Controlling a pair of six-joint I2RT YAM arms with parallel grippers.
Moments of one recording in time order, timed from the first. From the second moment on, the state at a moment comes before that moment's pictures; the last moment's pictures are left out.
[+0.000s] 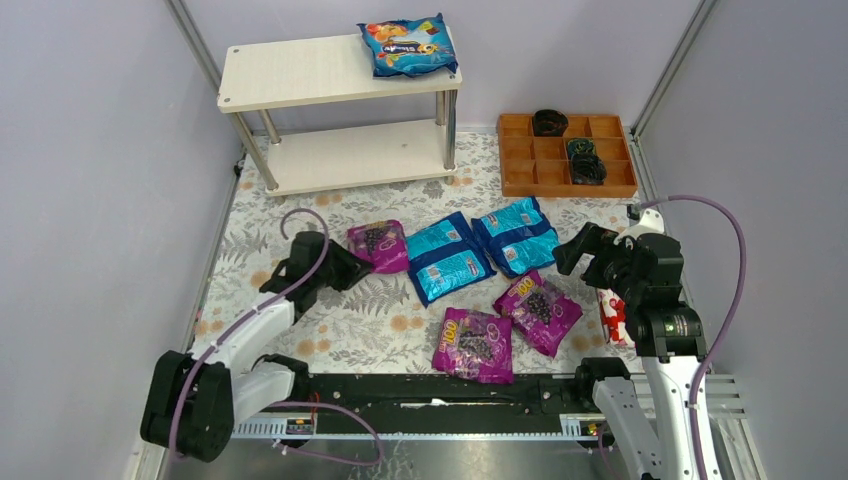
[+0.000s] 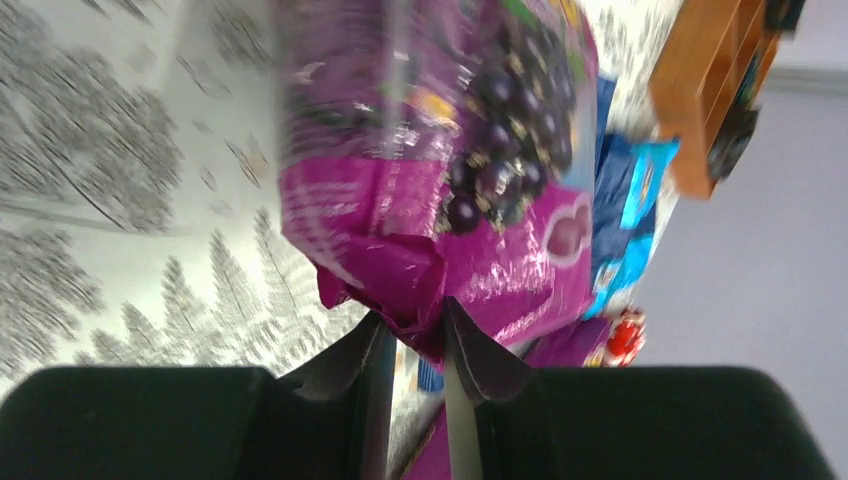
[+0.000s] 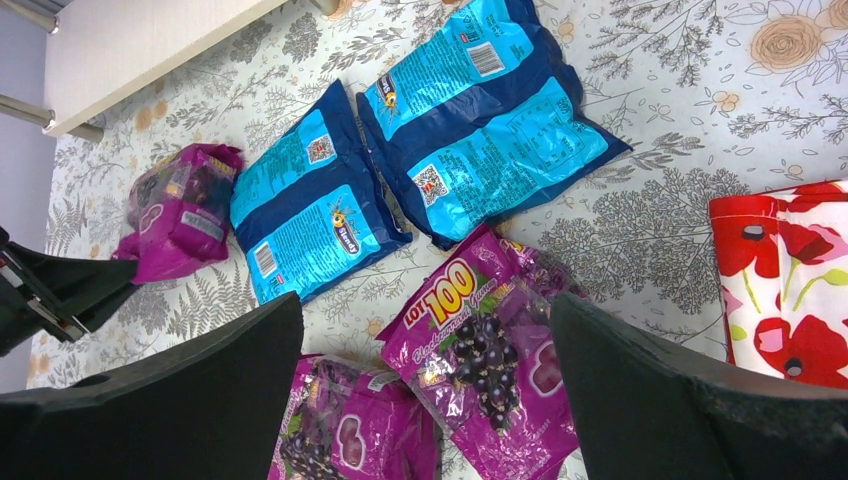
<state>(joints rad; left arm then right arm) -0.21 1.07 0.44 -0.05 0.20 -1.12 0.03 0.58 0.84 -0.77 -0.19 0.41</state>
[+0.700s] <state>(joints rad) -0.07 1.00 0.55 -0.39 0.27 -0.95 0.03 0.60 0.84 -0.77 -0.20 0.41</state>
